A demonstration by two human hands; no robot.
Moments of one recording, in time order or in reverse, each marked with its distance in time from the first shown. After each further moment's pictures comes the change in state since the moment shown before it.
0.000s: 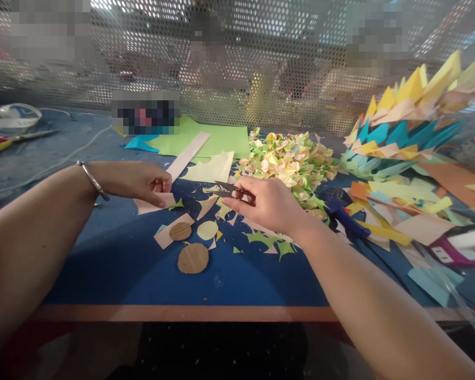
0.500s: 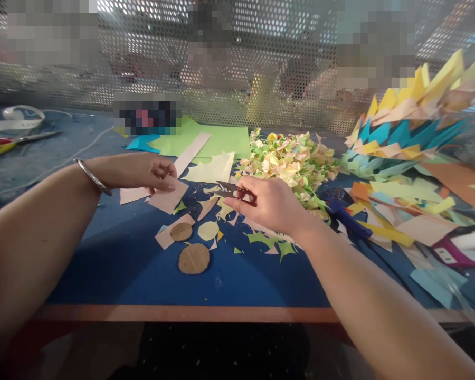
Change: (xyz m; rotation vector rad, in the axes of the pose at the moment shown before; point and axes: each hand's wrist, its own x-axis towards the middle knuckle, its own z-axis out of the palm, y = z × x) left_hand -0.004 -0.002 -0.002 -0.427 0.119 -0.009; right_hand 0.000 0.001 -0.001 -0.040 0.008 -0.012
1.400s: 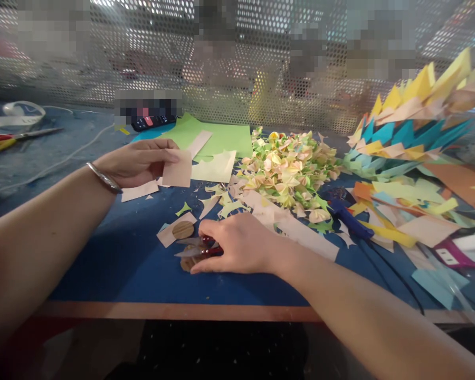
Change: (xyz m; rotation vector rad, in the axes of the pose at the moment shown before) left_hand 0.006 0.011 0.017 -0.801 0.247 0.137; right_hand -0.011 -0.041 0.036 0.059 -0.439 -0.148
